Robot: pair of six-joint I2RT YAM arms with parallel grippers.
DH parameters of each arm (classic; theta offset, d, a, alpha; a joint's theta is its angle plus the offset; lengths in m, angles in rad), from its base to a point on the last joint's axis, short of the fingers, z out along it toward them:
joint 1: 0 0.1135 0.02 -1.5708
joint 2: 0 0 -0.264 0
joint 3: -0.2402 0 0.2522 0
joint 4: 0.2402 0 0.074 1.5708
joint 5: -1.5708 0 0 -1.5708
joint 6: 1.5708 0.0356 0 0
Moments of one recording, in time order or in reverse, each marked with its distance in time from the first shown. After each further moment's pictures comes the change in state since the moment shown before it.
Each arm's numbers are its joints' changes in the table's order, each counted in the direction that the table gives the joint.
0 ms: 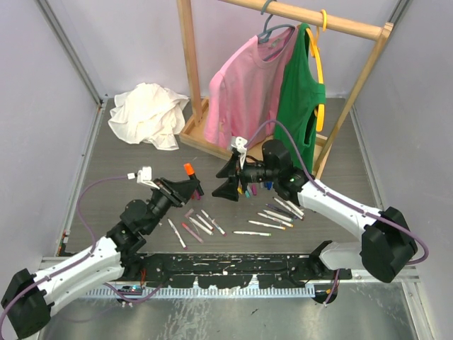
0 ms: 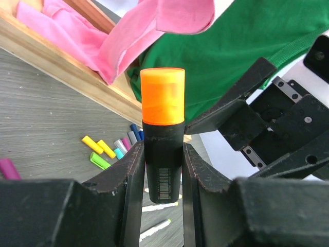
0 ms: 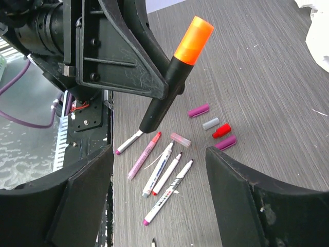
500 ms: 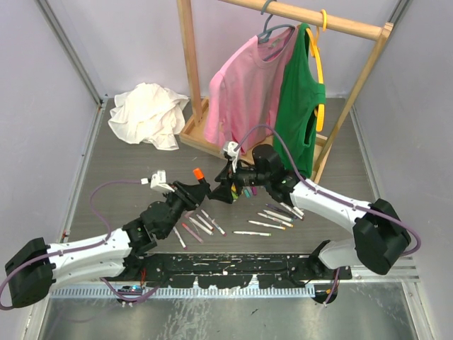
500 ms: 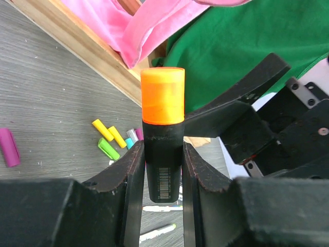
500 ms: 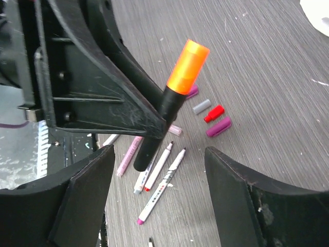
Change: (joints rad) left arm -0.255 0.246 -0.055 -0.052 0.365 -0.070; right arm 0.046 0.060 0.013 -0.003 -0.116 0.005
